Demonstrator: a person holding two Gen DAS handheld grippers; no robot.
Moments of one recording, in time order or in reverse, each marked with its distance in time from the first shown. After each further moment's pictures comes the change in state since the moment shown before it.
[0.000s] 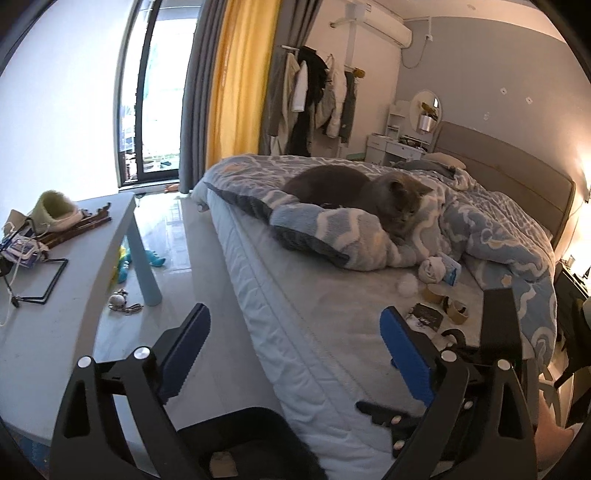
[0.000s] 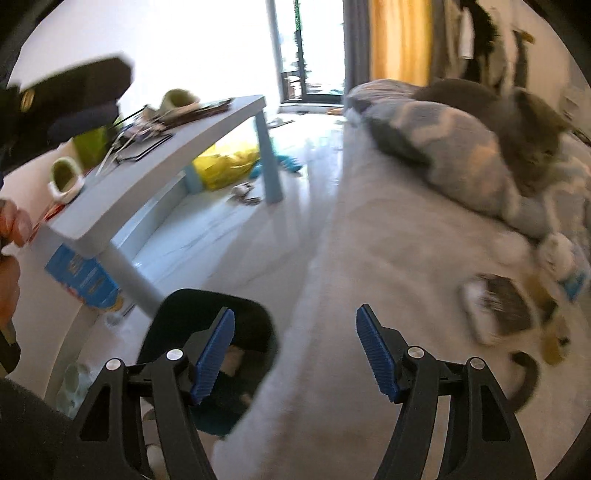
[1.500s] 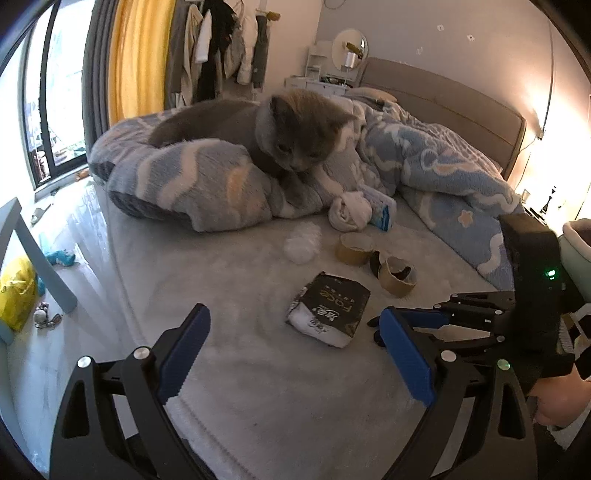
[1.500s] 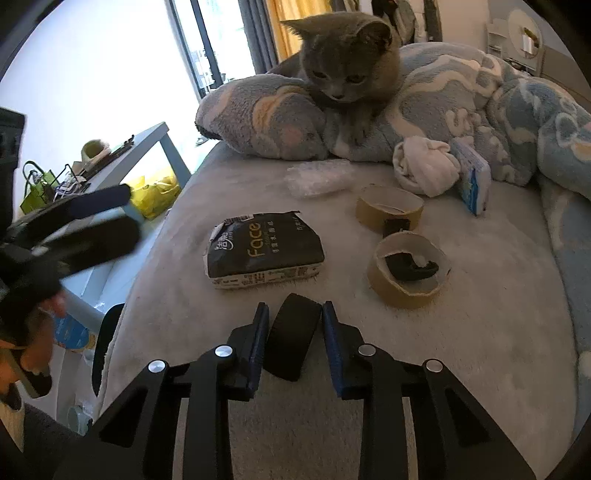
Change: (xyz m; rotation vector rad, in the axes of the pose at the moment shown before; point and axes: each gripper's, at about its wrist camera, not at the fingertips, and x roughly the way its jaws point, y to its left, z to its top) left arm 0.135 -0.128 -0.017 0.161 0.210 -0.256; right arm -0.036 -0.166 -0.053 0.255 -0.003 -0.088
